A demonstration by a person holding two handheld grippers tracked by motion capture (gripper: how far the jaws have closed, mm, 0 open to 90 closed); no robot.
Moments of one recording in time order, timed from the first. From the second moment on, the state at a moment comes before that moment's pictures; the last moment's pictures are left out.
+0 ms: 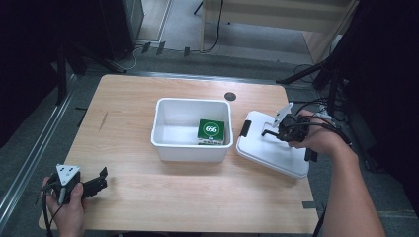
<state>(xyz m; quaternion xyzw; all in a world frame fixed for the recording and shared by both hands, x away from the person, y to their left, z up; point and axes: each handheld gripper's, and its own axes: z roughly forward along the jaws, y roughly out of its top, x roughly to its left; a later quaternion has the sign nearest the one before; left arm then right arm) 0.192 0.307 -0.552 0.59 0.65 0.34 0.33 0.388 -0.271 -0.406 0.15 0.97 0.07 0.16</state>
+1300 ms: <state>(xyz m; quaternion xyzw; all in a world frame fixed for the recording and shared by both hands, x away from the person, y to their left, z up) 0.192 0.307 -0.552 0.59 0.65 0.34 0.33 0.383 -0.209 -0.292 0.08 0.98 0.09 0.18</state>
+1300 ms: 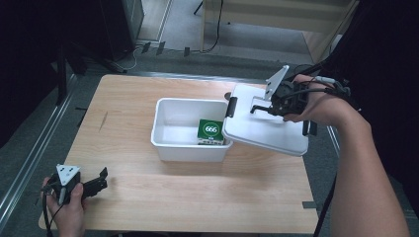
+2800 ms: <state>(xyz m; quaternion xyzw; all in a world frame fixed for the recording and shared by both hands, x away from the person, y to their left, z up) 0.190 0.310 -0.552 0.59 0.65 0.33 0.35 0.392 -0.068 -0.307 -0.01 0.98 0.11 0.16</state>
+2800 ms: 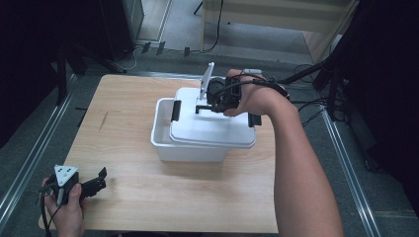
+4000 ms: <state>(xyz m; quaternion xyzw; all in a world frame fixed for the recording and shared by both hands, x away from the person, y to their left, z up) 0.190 0.311 -0.552 0.59 0.65 0.33 0.35 0.403 -0.012 -0.330 -0.04 0.98 0.11 0.13</state>
